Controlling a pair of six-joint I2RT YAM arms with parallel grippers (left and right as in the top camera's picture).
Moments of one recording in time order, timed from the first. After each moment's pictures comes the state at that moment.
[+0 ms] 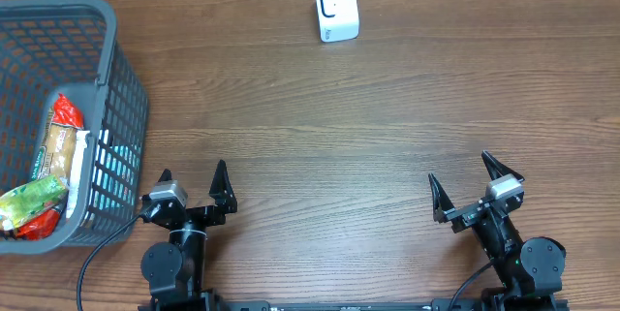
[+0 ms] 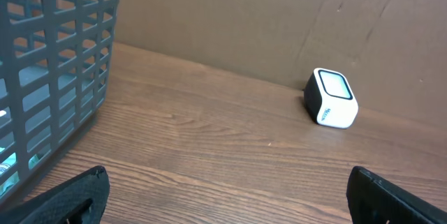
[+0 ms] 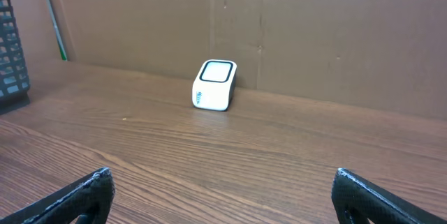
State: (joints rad) left arm 0.18 0.03 0.01 -0.06 0.14 -0.26; right arm 0.08 0.02 0.02 -0.01 -0.31 -0.01
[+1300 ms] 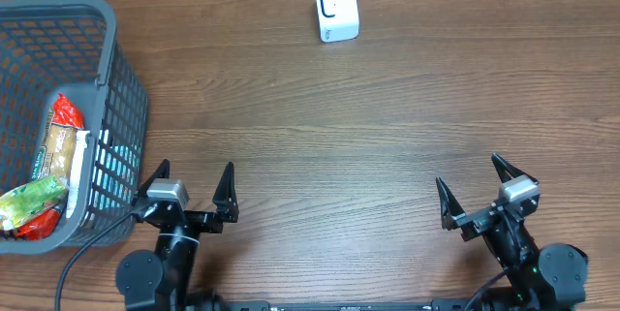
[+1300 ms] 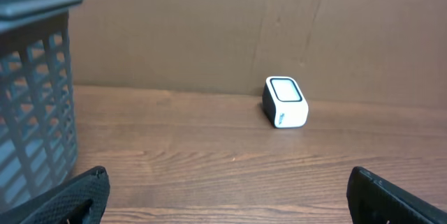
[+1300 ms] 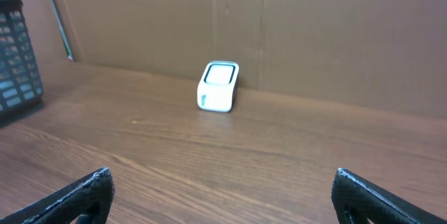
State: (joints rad) left arm 0.18 0.11 0.34 -0.30 0.29 -0.12; right arm 0.08 0.02 0.24 -0.28 -0.31 -0.01
